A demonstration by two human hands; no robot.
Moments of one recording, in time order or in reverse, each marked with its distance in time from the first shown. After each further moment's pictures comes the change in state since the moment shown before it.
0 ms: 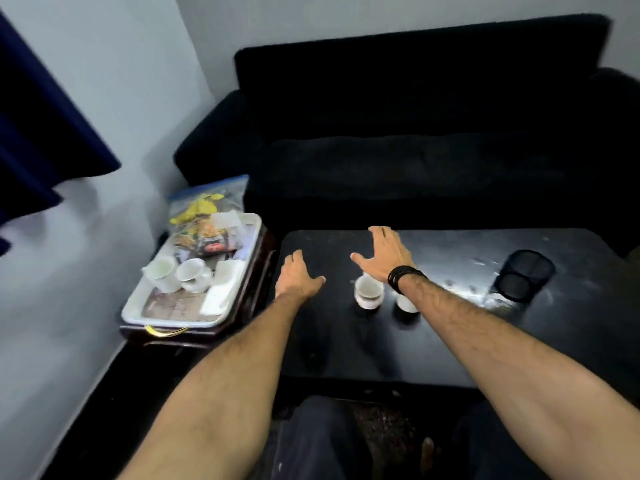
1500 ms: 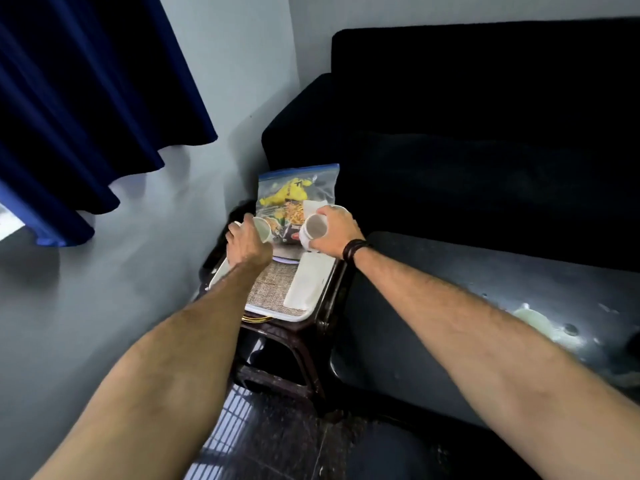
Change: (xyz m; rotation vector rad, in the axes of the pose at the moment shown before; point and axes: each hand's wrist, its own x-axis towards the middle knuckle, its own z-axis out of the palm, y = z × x) left_hand 0.060 -0.196 -0.166 0.048 0.418 -0.266; right_hand 0.057 -0.263 0.104 0.206 -0.196 -0.317
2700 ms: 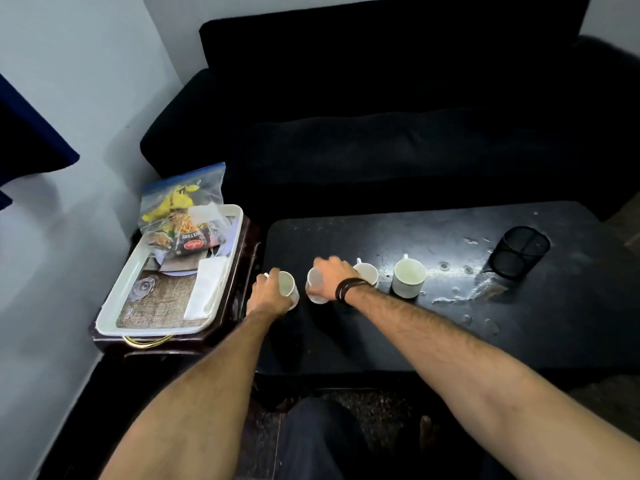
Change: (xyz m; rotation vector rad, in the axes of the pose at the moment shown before) left_hand -0.156 0.114 0.124 0.080 -0.550 0.275; right_hand -0.136 0.171 -0.041 -0.286 -0.170 0.321
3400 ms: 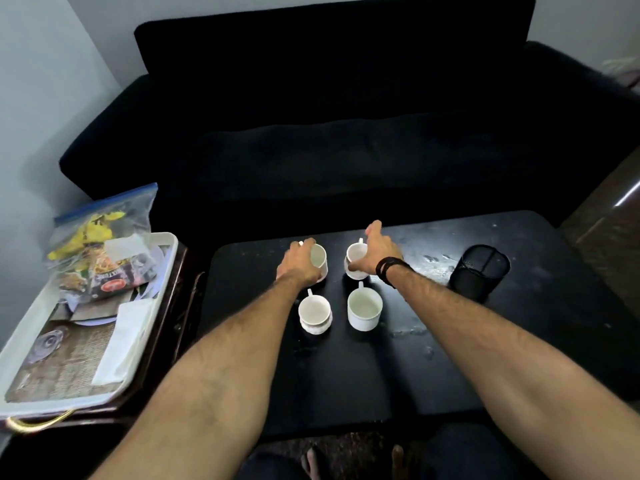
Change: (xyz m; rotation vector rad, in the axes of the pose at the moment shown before) left_hand 0.098 0.183 0.046 0.026 -0.082 0.238; right_hand 0.053 0.193 -0.076 0.322 0.264 0.373
